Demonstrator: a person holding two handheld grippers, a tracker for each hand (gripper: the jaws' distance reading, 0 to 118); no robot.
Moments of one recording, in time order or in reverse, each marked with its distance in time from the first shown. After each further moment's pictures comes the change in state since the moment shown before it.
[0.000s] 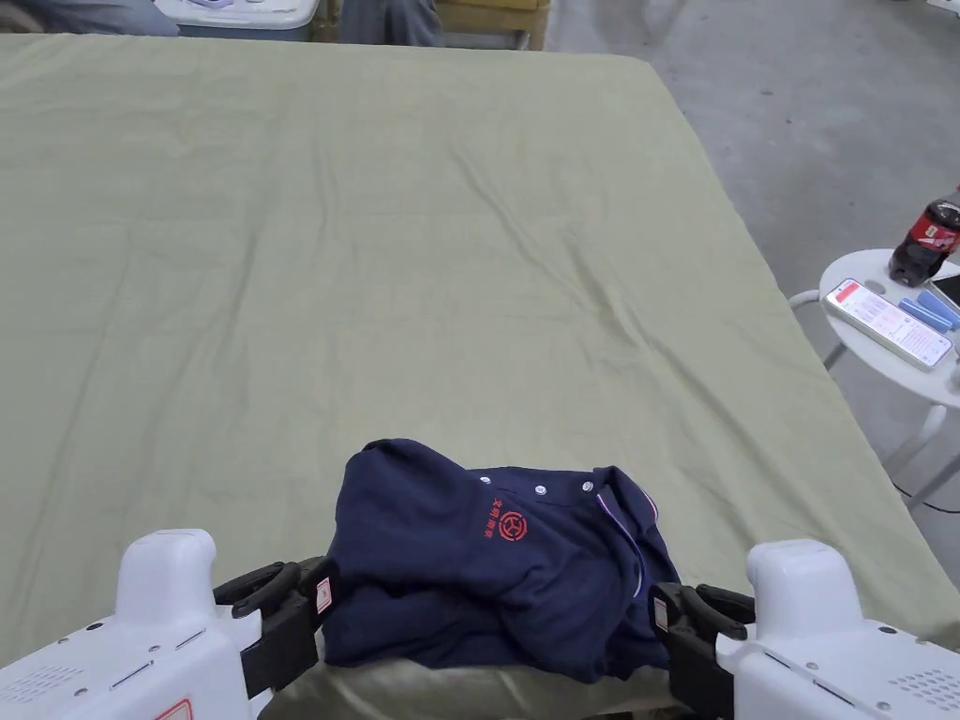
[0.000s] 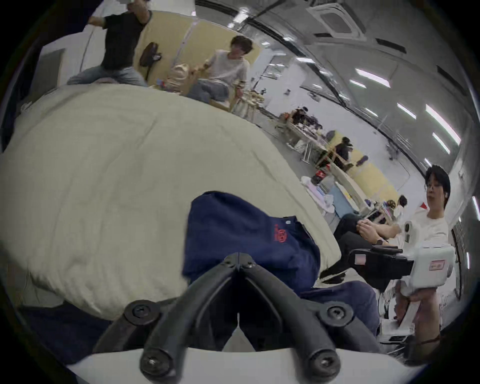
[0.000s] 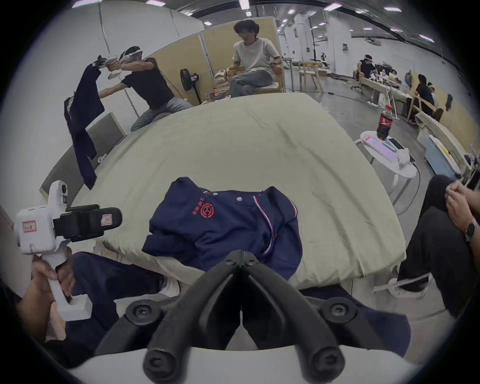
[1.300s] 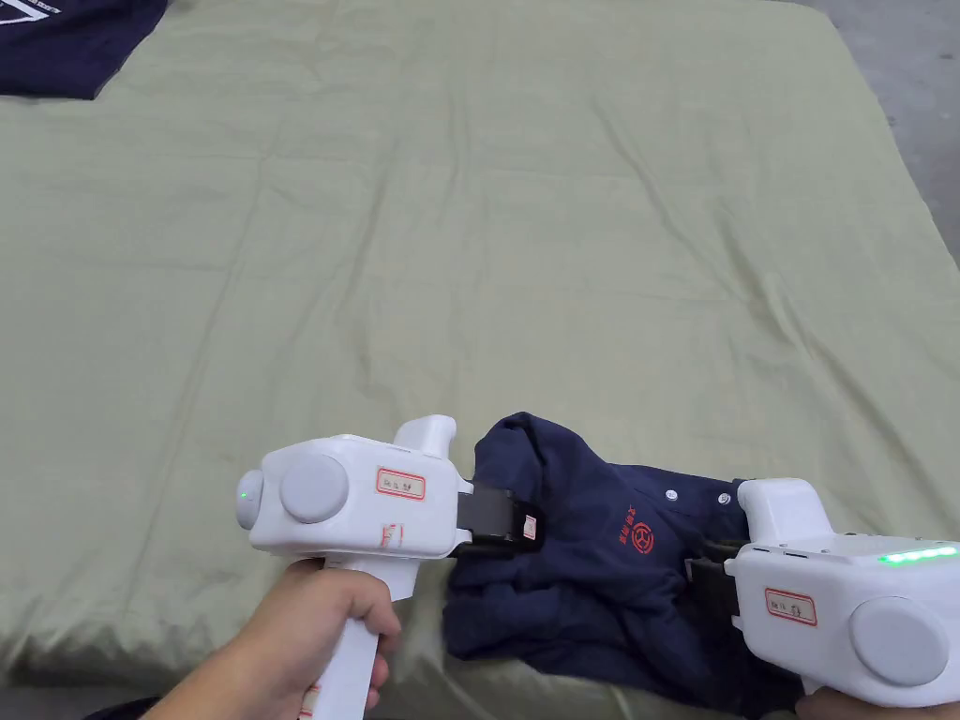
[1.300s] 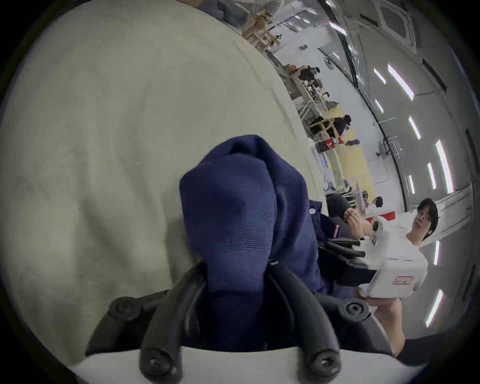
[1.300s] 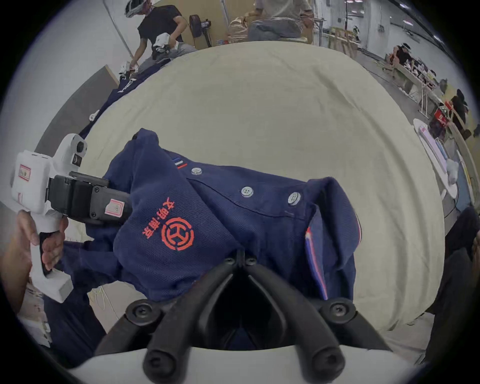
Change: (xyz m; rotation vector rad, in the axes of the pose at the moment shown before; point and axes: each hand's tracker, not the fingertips) left arm -0.063 0.053 -0.168 -0.417 -0.216 0.224; right arm 0.011 0.033 -0.163 -0.285 0.050 0.089
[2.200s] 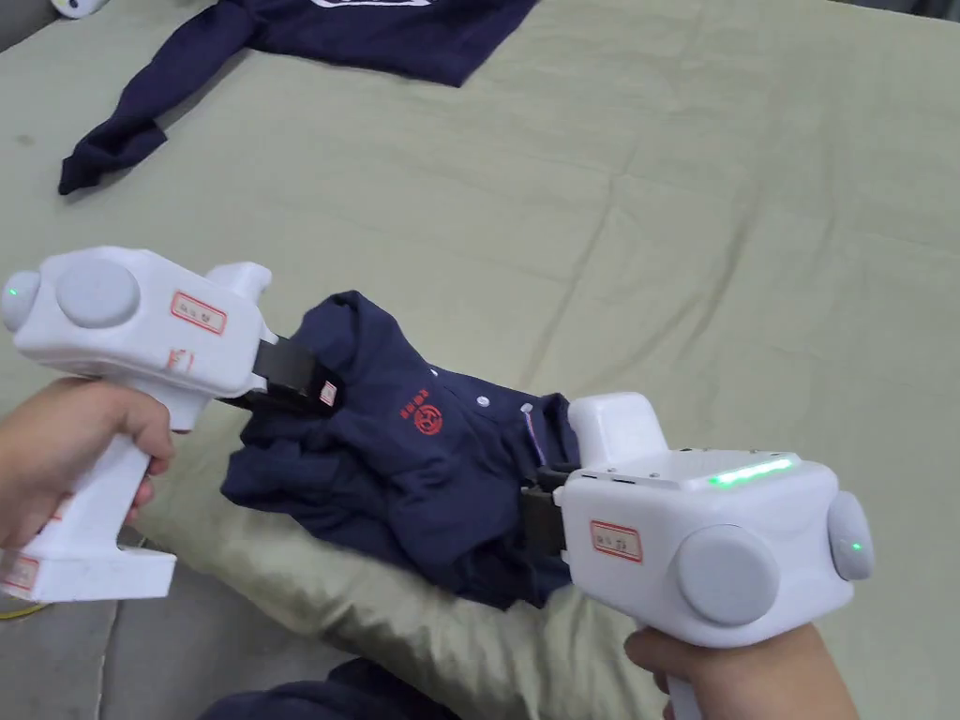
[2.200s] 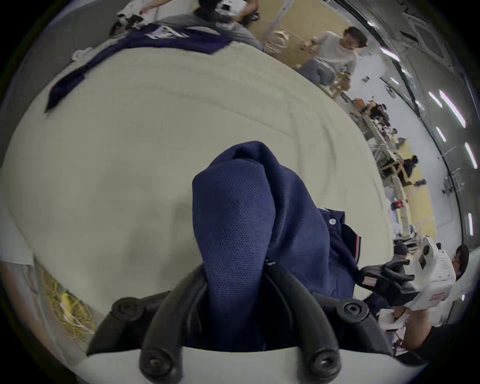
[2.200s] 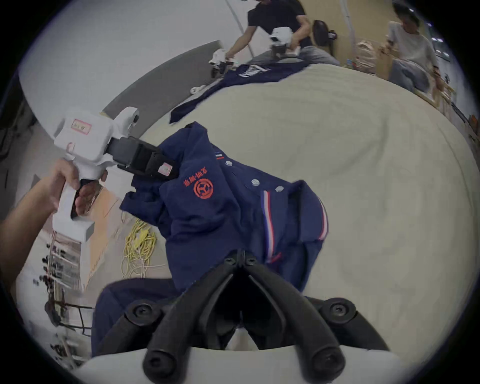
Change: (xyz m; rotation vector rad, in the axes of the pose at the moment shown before) left arm -0.246 0.043 0.365 0.224 0.531 0.138; right arm -0.356 0.124 -0.085 0.040 0.430 0.395
